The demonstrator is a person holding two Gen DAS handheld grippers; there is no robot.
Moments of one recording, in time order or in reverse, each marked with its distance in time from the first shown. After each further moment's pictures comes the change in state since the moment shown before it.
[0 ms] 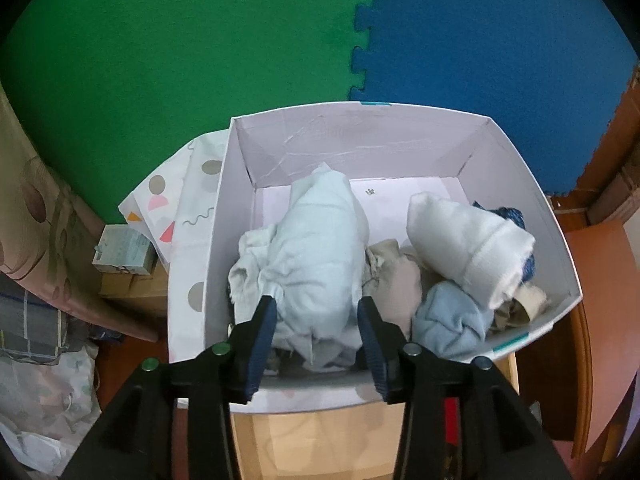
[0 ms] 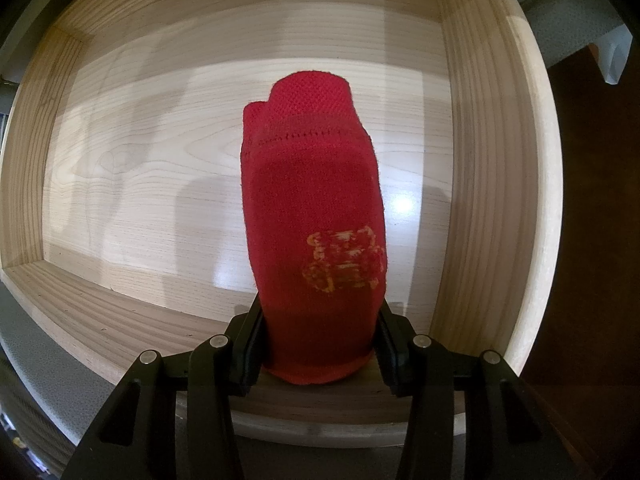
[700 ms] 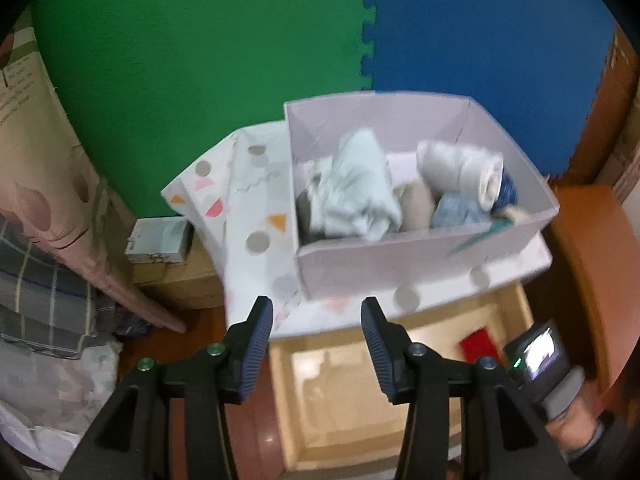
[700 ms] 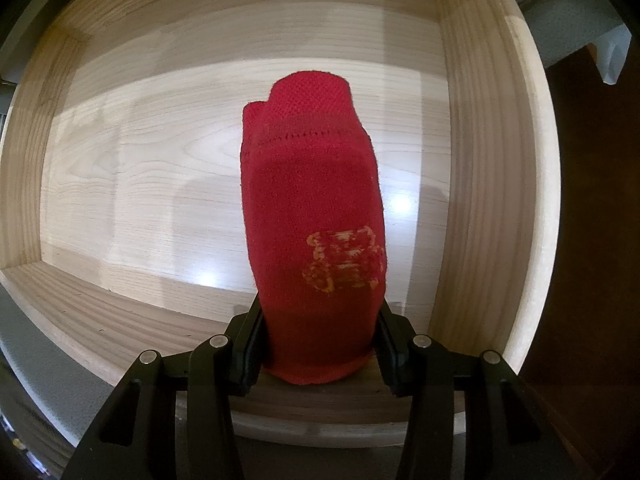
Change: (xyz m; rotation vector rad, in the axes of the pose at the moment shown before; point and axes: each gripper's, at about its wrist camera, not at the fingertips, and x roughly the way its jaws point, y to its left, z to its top) left arm -0.069 0.039 -0.085 0.053 -0.048 0.045; right arm 0.002 0.003 0.003 -0.001 0.000 -0.008
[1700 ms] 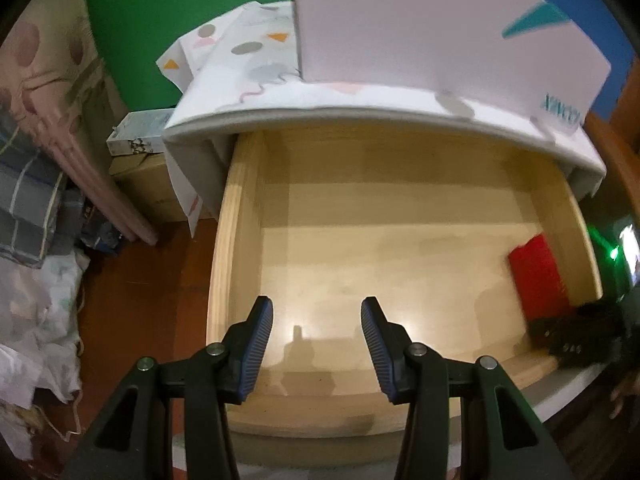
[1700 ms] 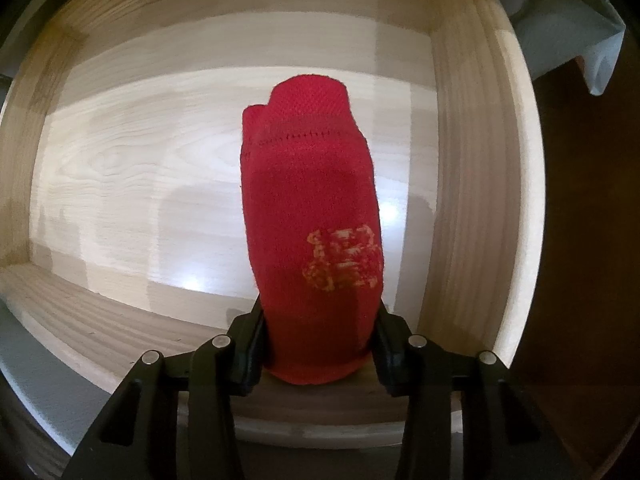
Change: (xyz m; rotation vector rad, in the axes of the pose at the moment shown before) left arm 0.110 -0.018 -0.155 -0.163 0.100 -0.001; right arm -0.010 0.011 -0.004 -0.015 -0.040 -0.068
